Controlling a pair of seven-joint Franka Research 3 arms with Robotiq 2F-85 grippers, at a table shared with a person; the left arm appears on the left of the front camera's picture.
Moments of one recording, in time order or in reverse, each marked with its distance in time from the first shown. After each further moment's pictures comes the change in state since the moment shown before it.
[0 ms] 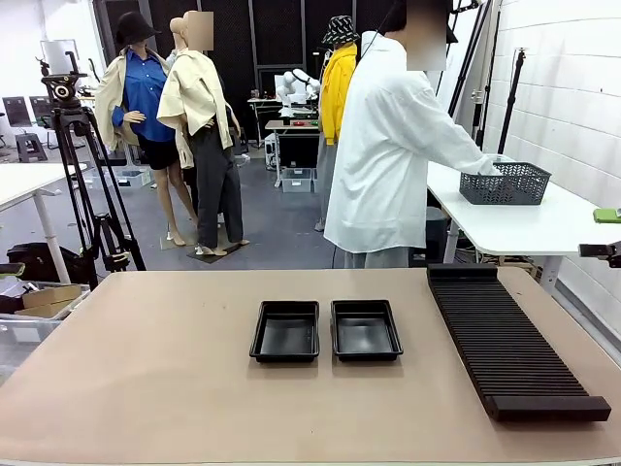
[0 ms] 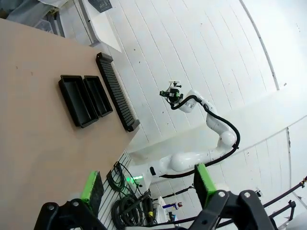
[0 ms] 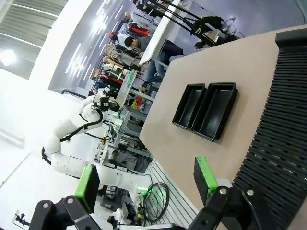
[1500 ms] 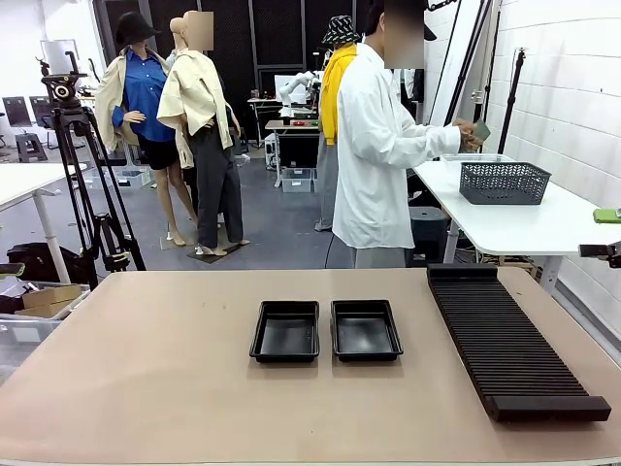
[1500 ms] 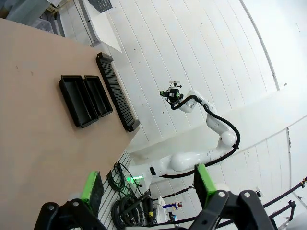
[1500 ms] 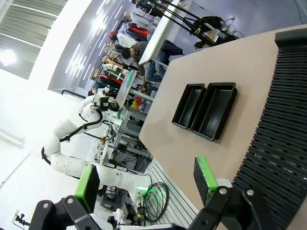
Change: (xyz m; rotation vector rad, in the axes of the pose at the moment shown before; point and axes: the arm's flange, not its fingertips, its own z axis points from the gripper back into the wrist) left arm 0.000 0.000 0.000 0.001 -0.001 0.000; right arm 0.000 0.000 0.000 -0.002 0.000 0.000
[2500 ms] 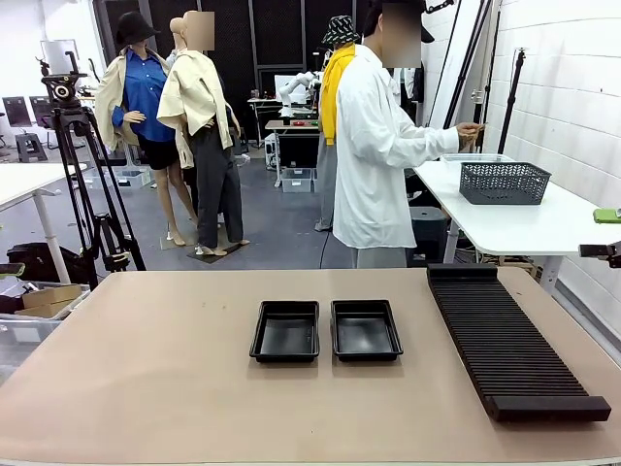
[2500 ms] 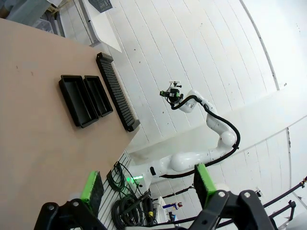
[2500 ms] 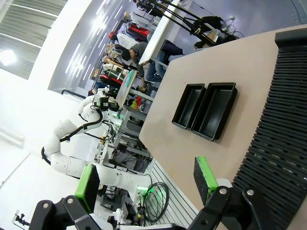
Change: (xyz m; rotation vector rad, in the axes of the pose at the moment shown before) left arm 0.000 0.000 0.000 0.000 0.000 0.000; right arm 0.000 0.000 0.000 0.000 0.000 0.000
